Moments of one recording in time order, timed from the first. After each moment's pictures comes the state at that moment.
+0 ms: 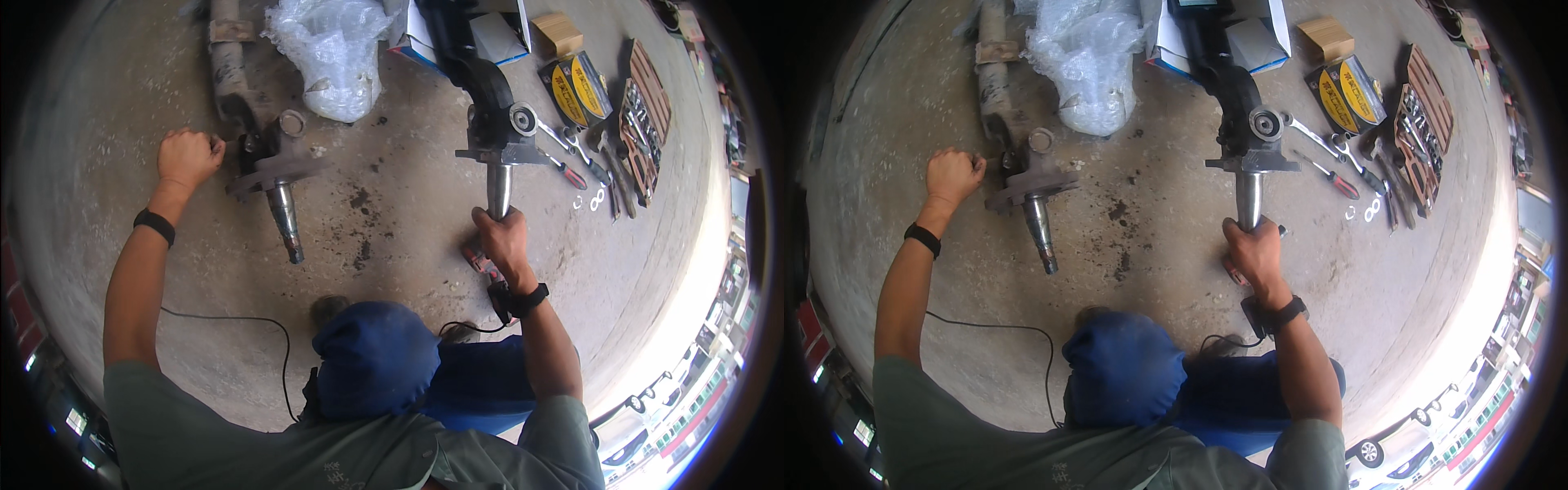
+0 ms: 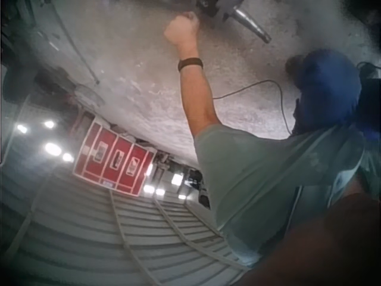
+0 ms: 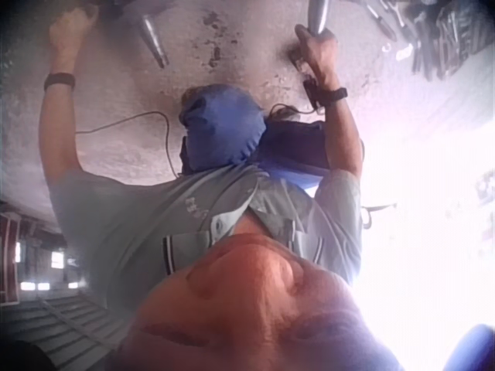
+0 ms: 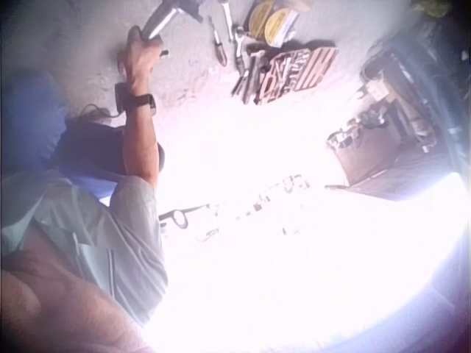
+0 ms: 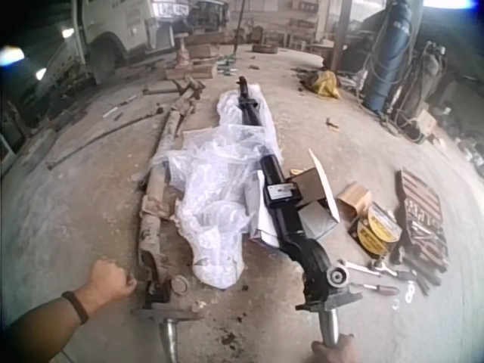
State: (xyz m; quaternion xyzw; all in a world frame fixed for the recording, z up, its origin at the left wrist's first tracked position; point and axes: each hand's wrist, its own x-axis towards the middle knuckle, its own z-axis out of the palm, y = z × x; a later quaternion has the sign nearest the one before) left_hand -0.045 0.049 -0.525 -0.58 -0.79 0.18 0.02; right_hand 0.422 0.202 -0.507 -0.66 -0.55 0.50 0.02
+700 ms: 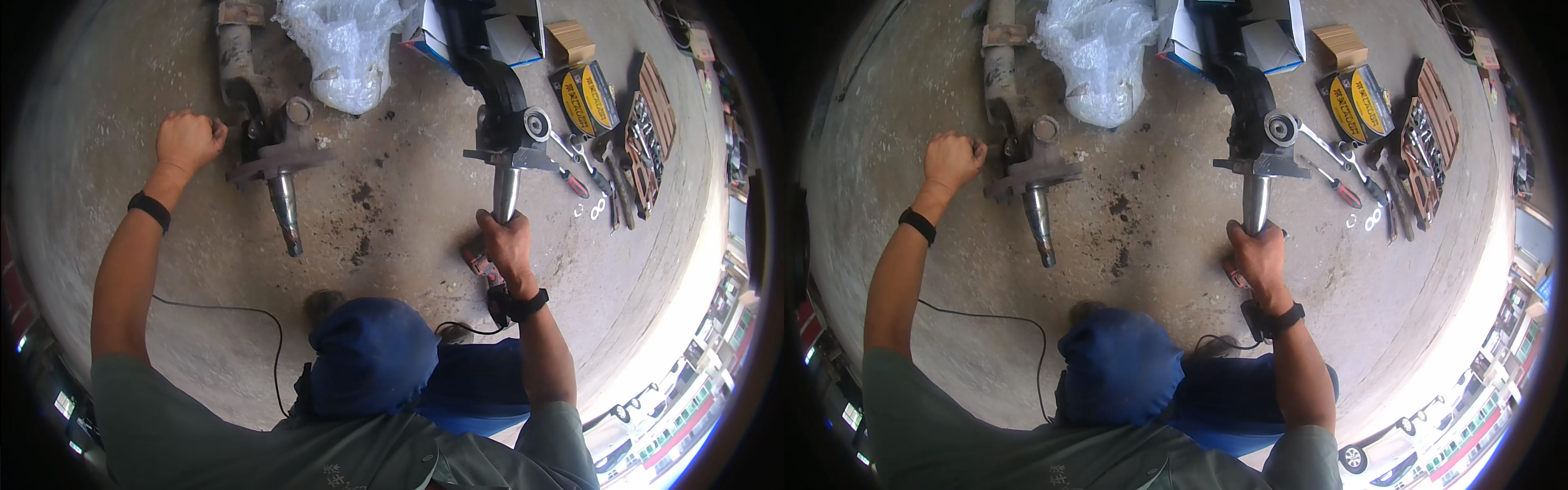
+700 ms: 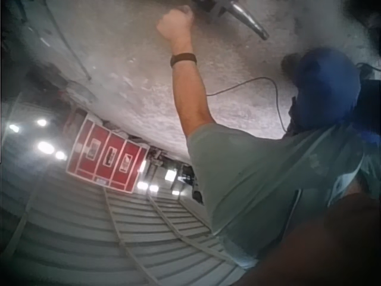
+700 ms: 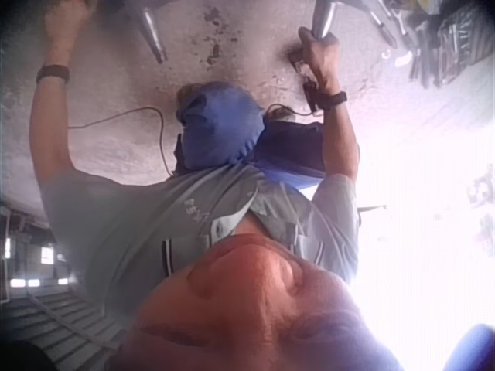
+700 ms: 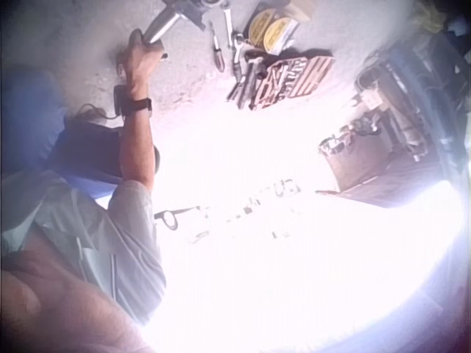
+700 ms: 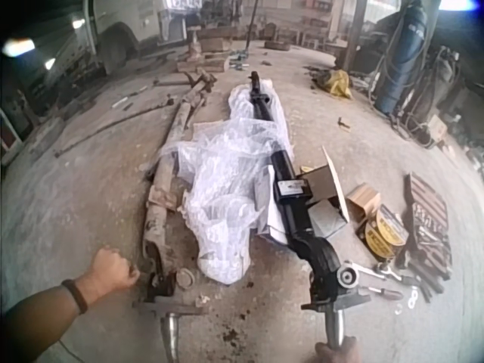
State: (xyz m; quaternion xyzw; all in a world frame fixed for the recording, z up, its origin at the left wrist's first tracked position) left_hand -0.043 0.051 -0.524 -0.59 -0.79 0.16 0.03; right_hand 0.426 0.200 -0.507 -0.67 -0.56 0.49 0.01
